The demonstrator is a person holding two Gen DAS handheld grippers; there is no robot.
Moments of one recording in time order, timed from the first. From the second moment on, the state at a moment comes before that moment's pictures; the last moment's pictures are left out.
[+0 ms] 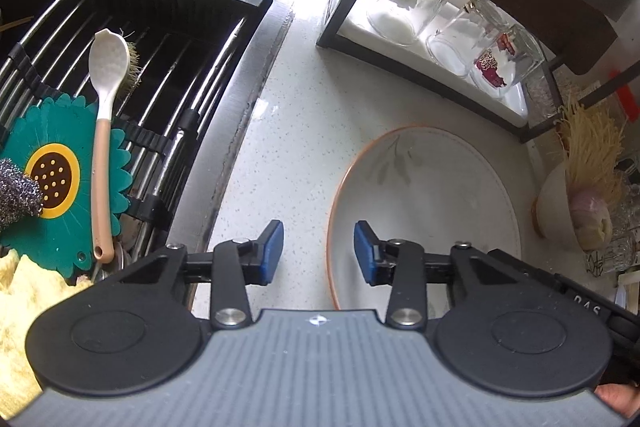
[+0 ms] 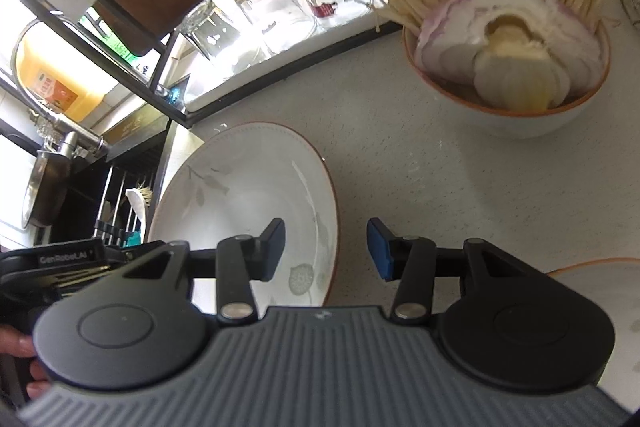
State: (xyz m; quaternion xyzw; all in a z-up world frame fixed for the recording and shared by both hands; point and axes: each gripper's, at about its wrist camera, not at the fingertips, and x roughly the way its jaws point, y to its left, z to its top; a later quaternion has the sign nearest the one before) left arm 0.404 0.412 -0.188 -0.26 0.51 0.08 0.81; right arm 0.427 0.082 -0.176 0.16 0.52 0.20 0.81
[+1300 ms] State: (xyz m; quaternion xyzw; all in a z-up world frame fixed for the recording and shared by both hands) left arm 0.352 0.364 -0.080 -0.25 0.48 -0.03 0.84; right arm 0.351 0.039 -0.085 0.16 0.44 0.18 0.86
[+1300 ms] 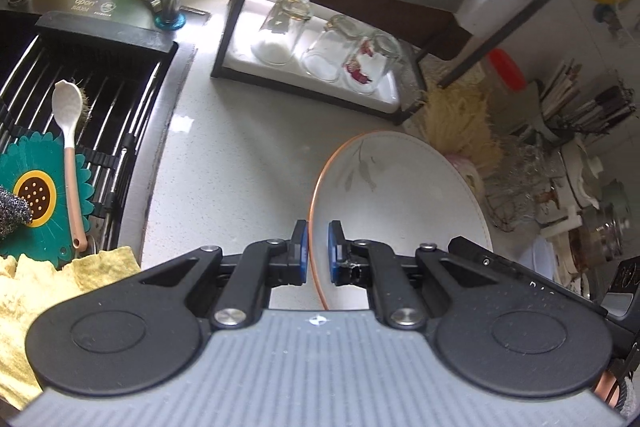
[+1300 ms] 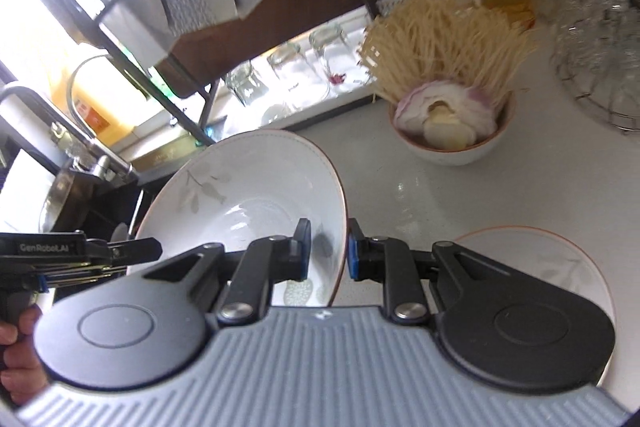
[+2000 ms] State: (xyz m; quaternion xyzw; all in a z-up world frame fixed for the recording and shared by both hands) left arm 0.345 0.273 -0.083 -0.19 0.50 -0.14 0.84; right arm 0.282 -0.041 -0.076 0.20 0.41 0.07 0.89
